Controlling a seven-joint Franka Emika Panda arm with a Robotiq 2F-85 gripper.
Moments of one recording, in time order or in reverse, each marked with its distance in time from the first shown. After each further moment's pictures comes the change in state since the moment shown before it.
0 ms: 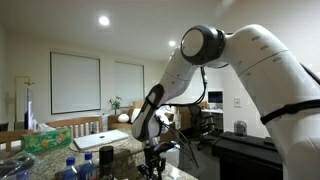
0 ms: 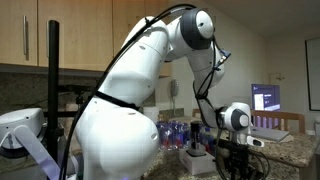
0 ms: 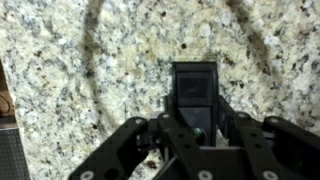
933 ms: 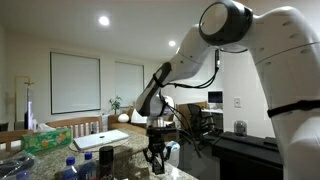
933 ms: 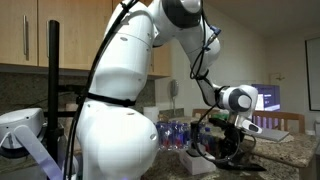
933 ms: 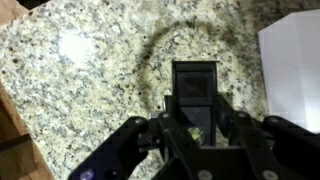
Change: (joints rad) arm -0.018 -0.232 -0.017 -0.071 0.218 -0.274 0.184
